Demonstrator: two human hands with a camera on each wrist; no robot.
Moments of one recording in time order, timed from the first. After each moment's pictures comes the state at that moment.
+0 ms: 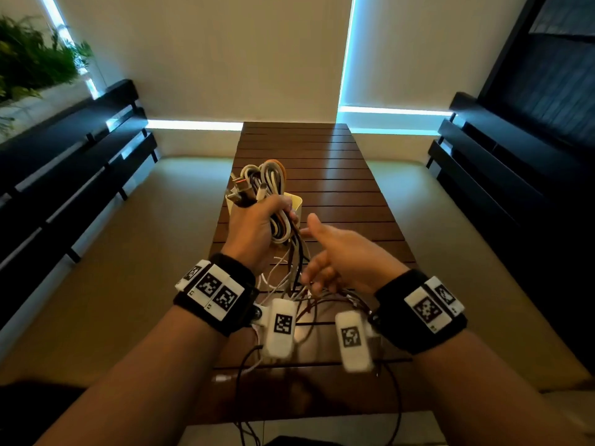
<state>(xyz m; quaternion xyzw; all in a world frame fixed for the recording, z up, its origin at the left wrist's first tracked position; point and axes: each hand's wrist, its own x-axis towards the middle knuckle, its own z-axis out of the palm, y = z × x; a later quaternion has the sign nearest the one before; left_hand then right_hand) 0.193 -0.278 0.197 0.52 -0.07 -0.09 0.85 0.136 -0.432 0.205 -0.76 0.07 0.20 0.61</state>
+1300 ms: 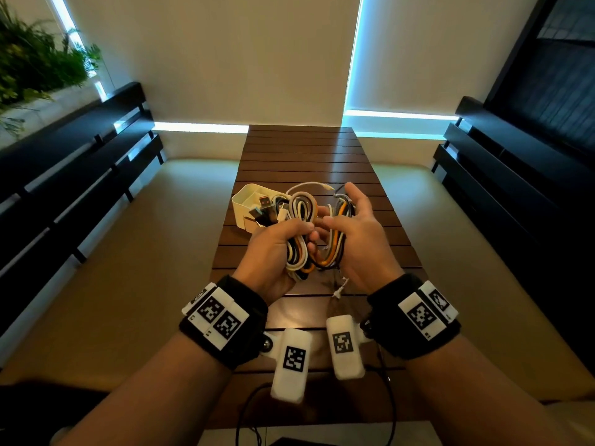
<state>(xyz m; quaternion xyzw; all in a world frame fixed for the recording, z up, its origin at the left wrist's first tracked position) 0.161 -0.283 0.202 0.47 -0.02 -0.20 0.86 0.152 -0.415 0.209 -0.54 0.07 -0.03 0.84</state>
